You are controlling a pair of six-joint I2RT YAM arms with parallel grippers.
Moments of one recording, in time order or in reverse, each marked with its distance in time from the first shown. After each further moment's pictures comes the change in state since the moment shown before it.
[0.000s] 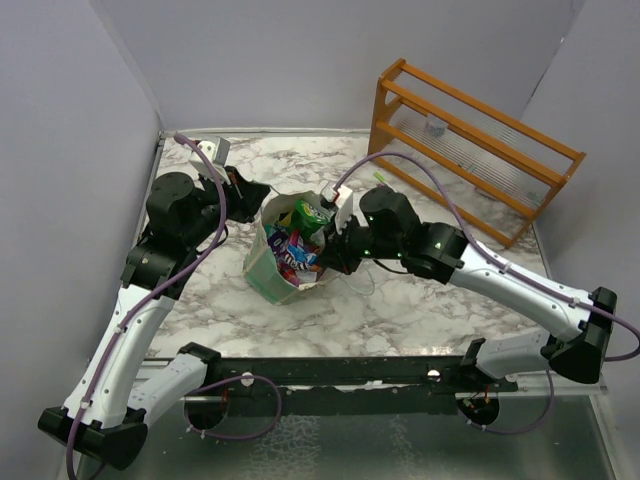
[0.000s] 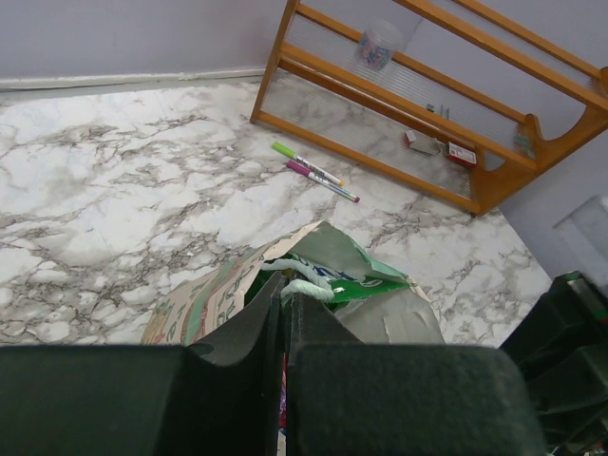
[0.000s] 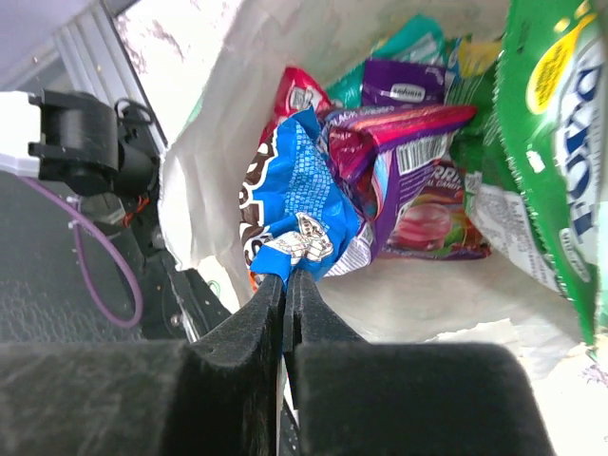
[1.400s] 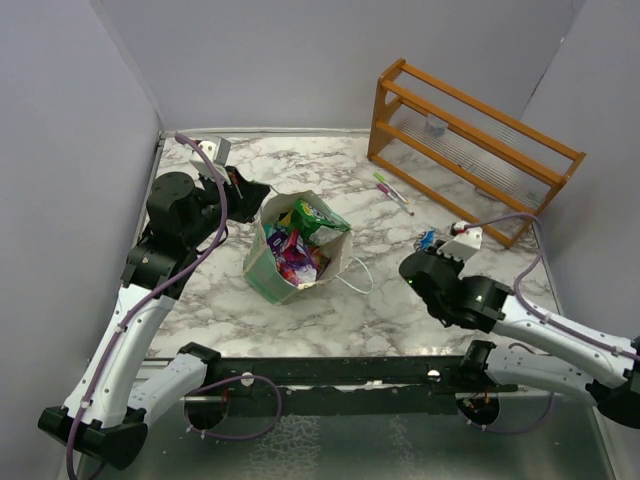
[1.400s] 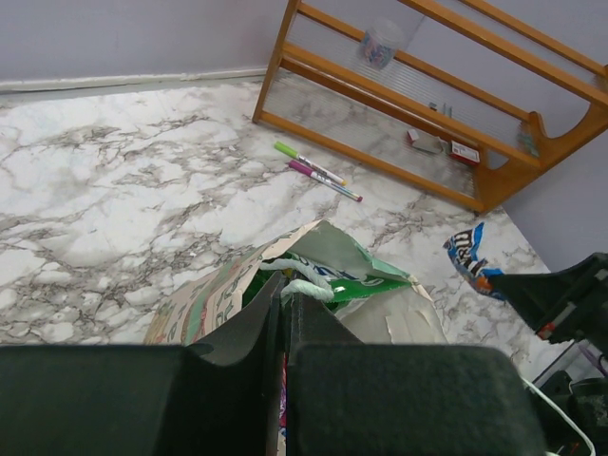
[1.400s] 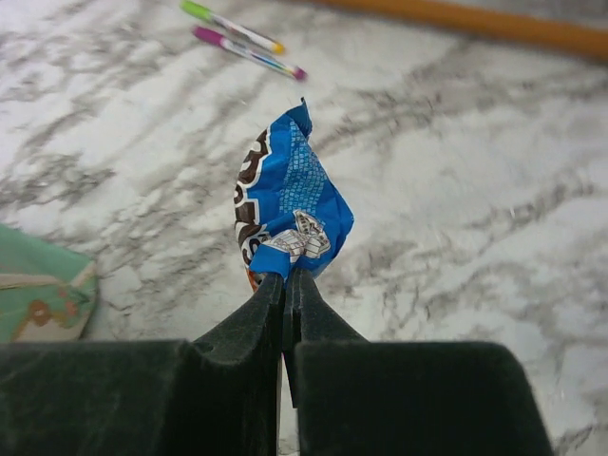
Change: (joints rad) left arm 0.000 0.002 0.000 0.000 0.000 0.010; right arm 0.000 -0.496 -0.520 -0.154 1.219 0.723
